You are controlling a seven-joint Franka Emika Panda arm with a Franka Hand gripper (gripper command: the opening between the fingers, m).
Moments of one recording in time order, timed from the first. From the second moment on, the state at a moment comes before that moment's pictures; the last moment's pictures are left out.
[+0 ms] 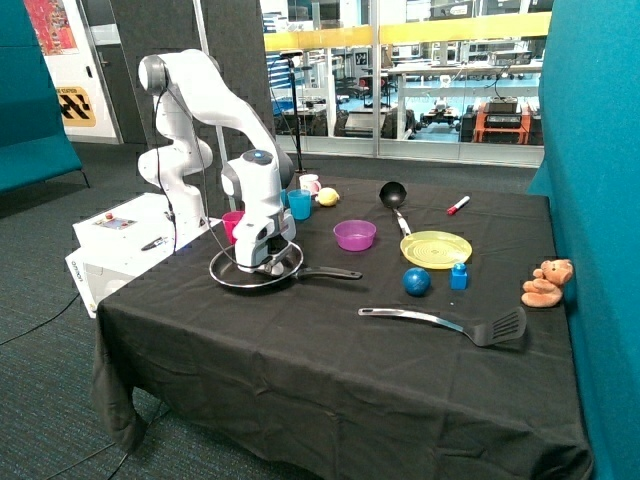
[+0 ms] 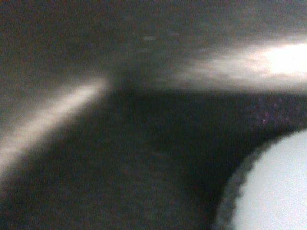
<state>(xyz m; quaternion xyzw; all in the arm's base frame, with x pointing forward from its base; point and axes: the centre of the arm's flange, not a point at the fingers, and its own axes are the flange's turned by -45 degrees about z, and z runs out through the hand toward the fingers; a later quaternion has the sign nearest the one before) 0.523 -0.258 0.285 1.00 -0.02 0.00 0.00</state>
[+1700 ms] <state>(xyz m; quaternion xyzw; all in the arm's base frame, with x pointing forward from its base) 0.454 -0.218 0.279 1.00 0.04 0.00 0.00</state>
